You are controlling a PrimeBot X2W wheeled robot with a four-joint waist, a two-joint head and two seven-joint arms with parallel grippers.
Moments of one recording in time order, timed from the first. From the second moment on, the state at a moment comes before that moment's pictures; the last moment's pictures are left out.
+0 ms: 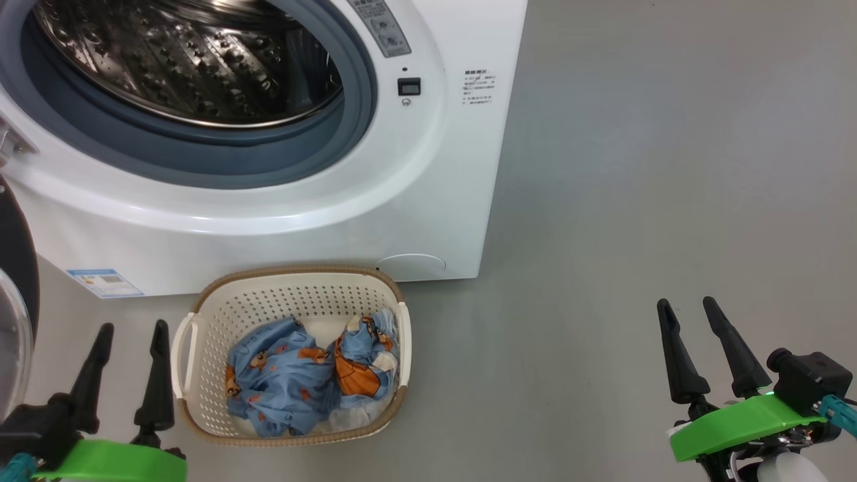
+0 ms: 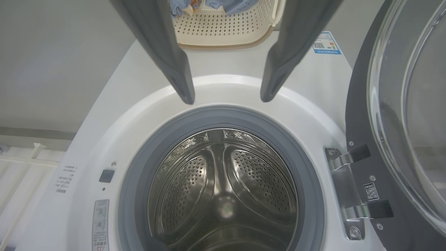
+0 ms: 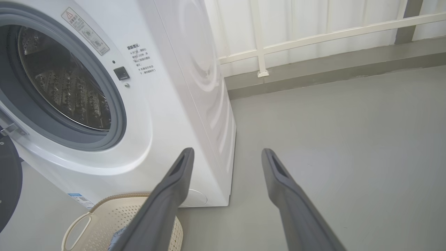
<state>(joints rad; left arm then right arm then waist) -0.15 0.21 0.05 0.31 -0.33 -0.13 -0.26 -0.08 -0.15 0.09 0.24 0.44 0.13 -0.25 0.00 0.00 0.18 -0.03</state>
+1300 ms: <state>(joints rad) -0.67 0.28 -0.40 1.00 -0.57 -0.13 -0.26 -0.37 -0.10 0.12 0.14 0.37 0.13 -0.25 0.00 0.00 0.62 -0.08</state>
